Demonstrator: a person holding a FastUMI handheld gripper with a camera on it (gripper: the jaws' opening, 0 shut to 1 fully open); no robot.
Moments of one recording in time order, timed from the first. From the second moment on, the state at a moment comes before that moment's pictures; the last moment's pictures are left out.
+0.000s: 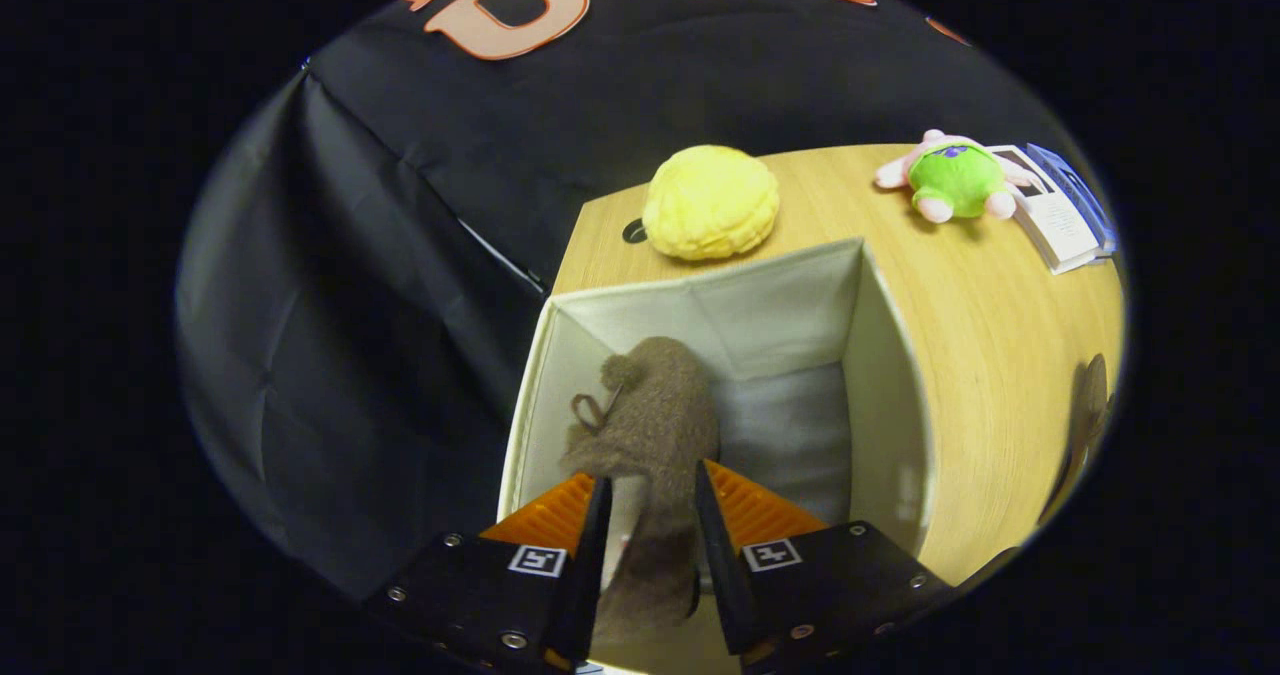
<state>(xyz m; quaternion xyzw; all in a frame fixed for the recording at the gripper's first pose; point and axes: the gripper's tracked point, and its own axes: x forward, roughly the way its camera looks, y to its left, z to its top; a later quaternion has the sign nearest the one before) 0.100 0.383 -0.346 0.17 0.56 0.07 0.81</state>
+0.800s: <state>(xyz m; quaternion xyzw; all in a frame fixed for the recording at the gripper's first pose) 0.067 0.269 -0.232 0.10 0.42 0.10 0.90</state>
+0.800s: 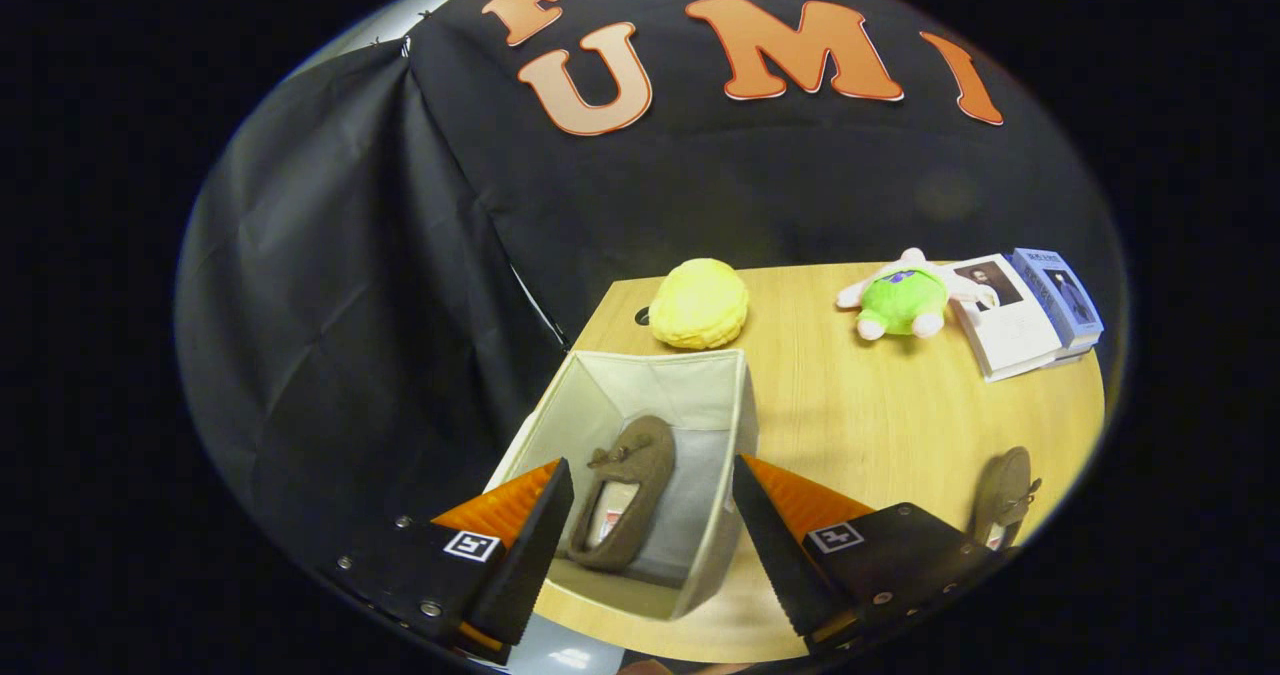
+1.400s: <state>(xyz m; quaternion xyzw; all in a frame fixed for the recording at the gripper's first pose) 0.000 0.089 -0.245 0.07 0.40 0.03 0.91</state>
